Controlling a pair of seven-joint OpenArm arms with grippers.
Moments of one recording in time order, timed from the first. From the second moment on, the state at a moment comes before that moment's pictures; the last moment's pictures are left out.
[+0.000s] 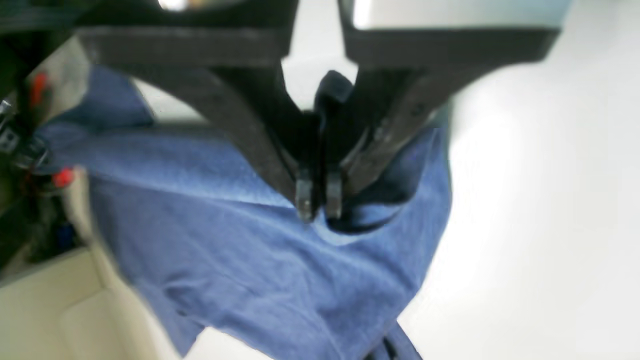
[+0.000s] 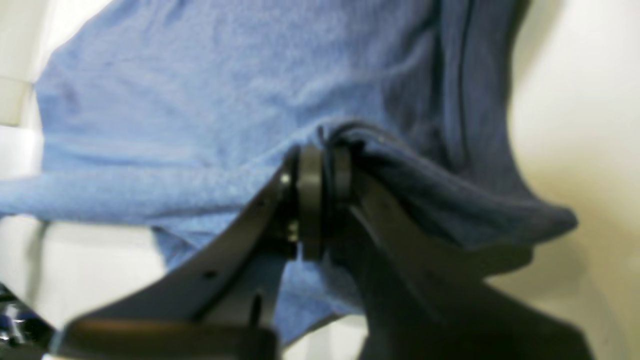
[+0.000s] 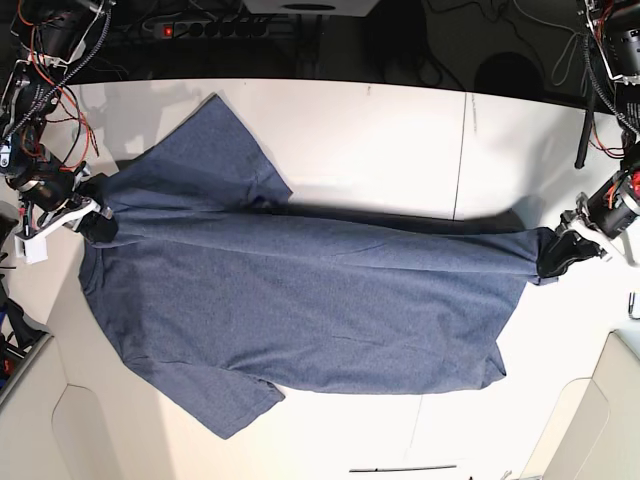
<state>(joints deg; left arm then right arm) 1.6 -24.7 -26.0 68.6 -50.5 -38.7 38.6 -0.5 10.2 32.1 78.5 35.9 31.2 -56.0</state>
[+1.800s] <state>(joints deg) 7.1 -29.0 -41.0 74.6 -49.7 -38.7 39.8 -9.7 2.7 35.0 65.0 54.1 29.9 -60.7</state>
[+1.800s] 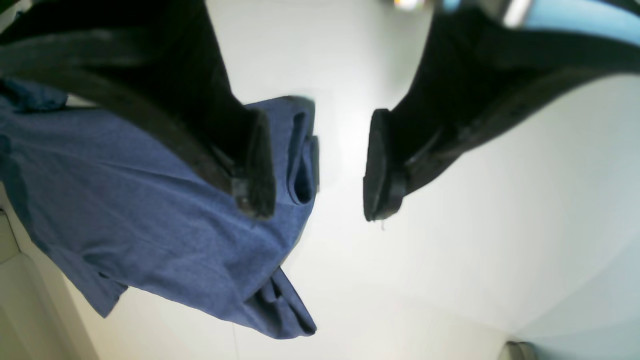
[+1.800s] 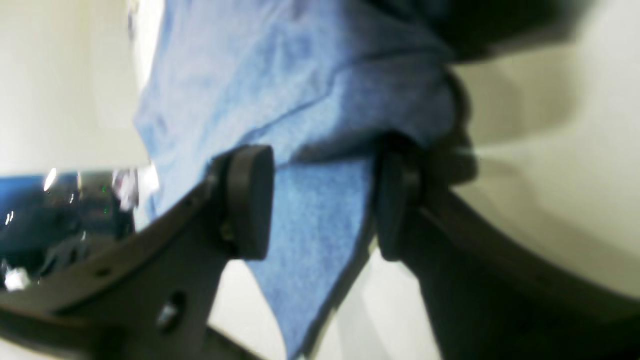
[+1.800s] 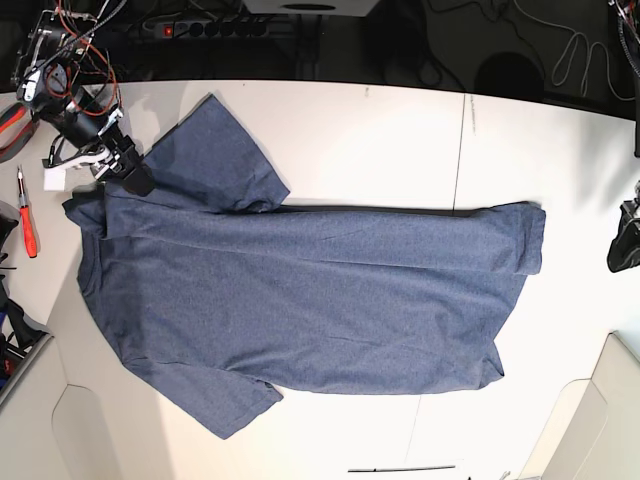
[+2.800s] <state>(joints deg) 7.0 -29.1 -41.0 74.6 -51.8 -38.7 40.4 2.4 -1.2 12.7 88.2 29.9 29.6 -57.0</state>
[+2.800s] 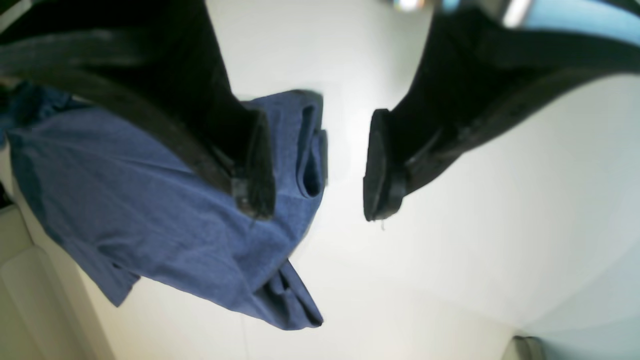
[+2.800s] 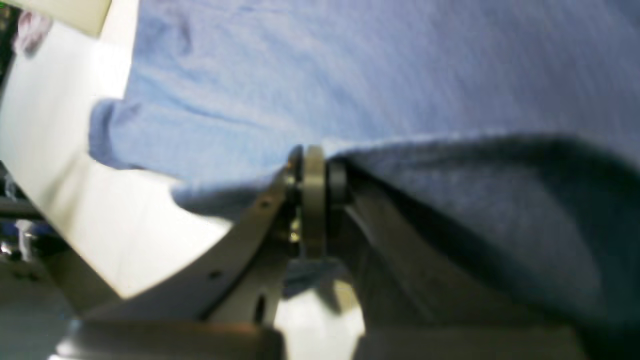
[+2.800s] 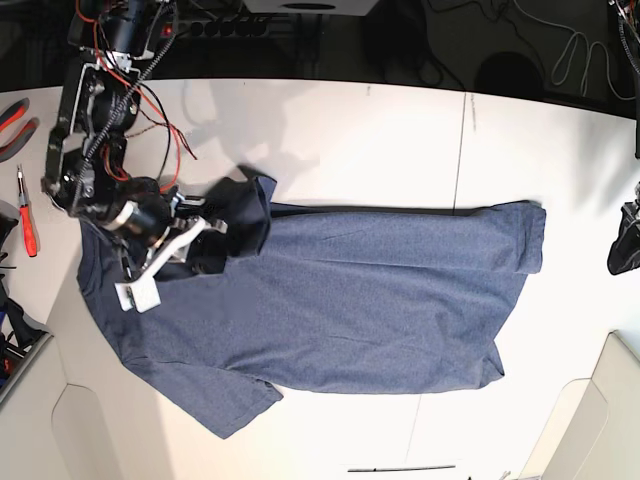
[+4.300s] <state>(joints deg) -3.0 -25.2 -2.7 55.2 -20.5 -30.7 17.9 2.8 9.4 7.0 68.1 2.7 11.8 -35.7</state>
